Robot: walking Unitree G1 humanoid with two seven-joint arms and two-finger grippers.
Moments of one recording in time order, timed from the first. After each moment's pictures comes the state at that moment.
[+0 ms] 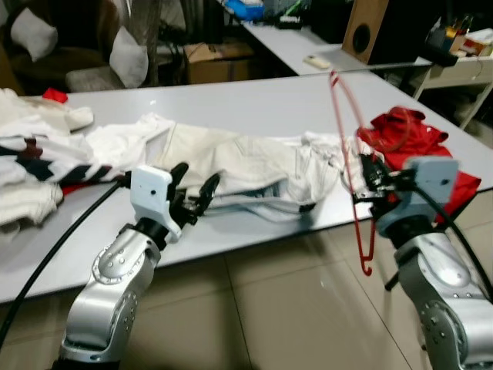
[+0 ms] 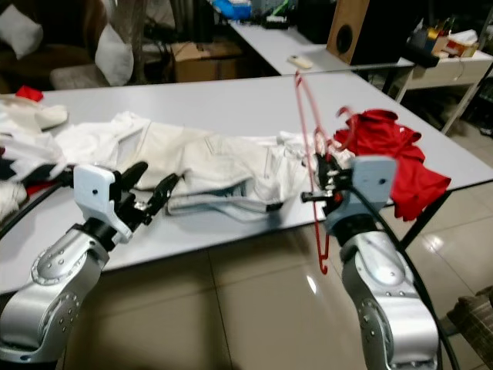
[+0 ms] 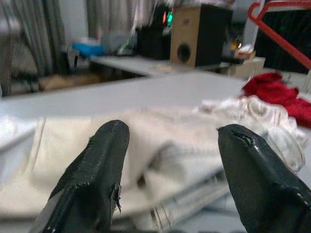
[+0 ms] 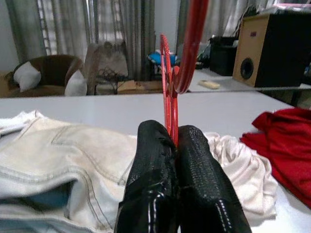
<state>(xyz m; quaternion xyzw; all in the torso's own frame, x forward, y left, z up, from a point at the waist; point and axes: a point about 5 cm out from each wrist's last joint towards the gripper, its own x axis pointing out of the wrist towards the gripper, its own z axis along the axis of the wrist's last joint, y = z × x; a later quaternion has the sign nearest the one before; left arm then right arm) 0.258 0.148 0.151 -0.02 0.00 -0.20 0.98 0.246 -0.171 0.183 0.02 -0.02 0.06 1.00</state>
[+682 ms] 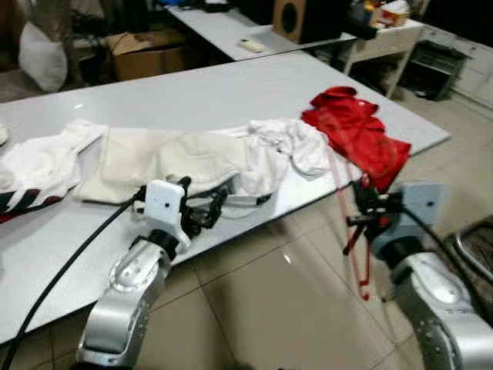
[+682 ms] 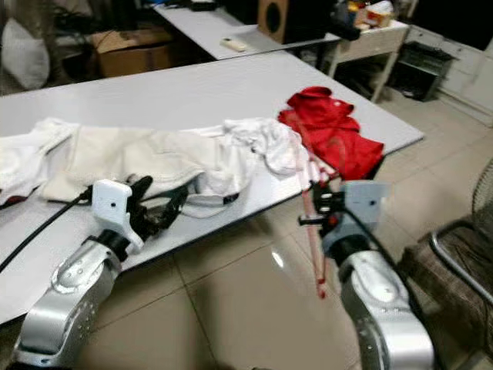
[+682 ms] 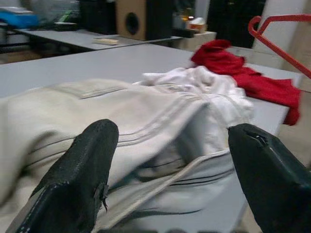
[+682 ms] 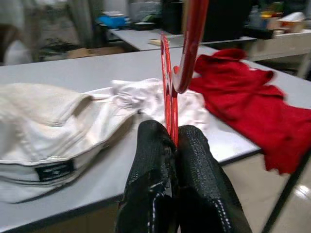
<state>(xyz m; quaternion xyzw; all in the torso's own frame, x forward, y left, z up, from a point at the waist) 0.260 0.143 0.130 0.01 0.01 -0.18 0.98 0.236 -0.168 0.151 0.03 0.04 0.07 1.00</state>
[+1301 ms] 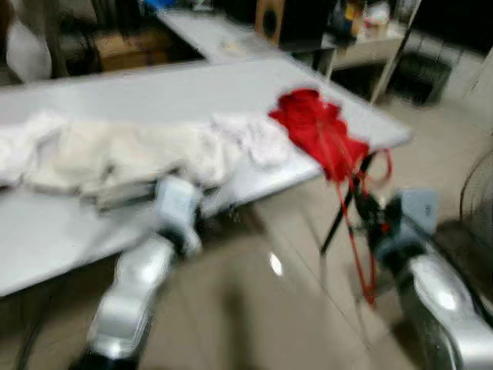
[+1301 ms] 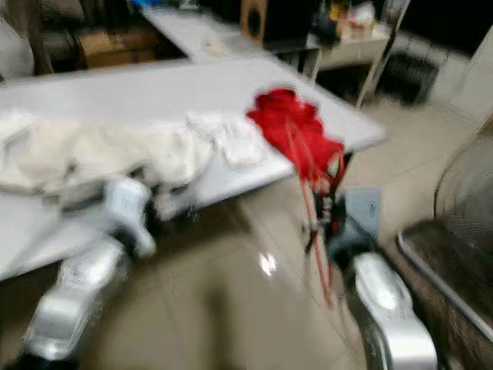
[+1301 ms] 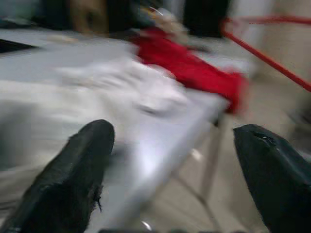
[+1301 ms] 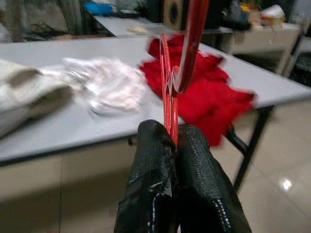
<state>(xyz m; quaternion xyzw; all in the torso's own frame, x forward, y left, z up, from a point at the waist) 0.266 0.122 0.118 0.02 0.03 -0.26 0.96 0.234 -0.184 0.136 0.02 0.07 0.06 1.00</state>
